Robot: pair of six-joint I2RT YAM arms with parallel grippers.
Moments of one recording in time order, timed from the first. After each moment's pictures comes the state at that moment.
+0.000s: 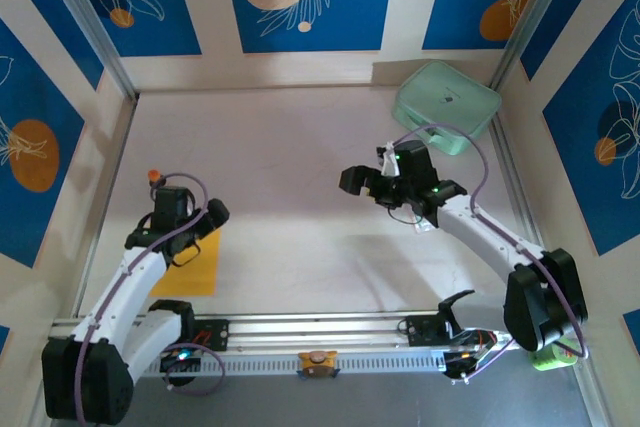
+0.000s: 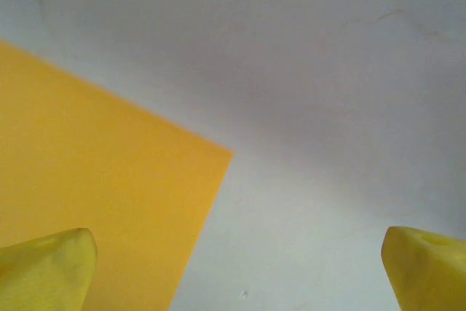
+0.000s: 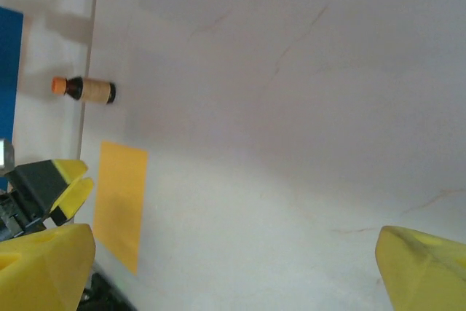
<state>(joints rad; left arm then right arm) -0.11 0.91 0.54 -0.59 0.05 -0.68 0.42 1.28 0.83 -0.29 -0.46 0.70</state>
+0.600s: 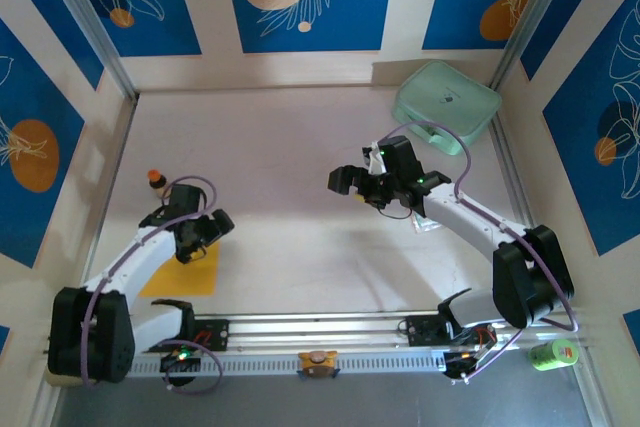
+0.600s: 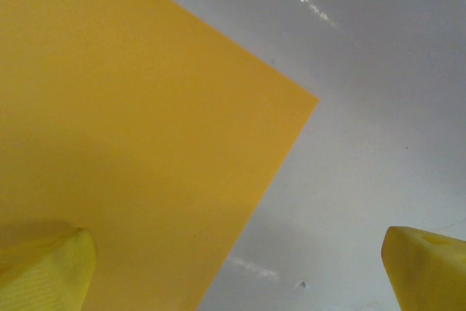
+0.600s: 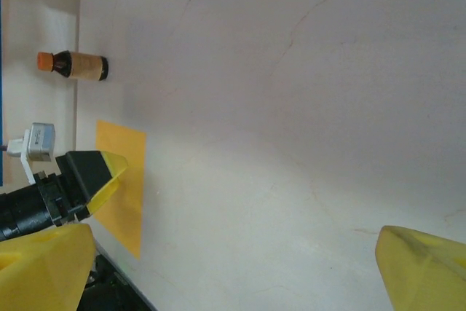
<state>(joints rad) -0.13 1.14 0.54 -0.59 0.07 -0.74 0.46 1.38 0.90 -0.31 -0.47 0.71</state>
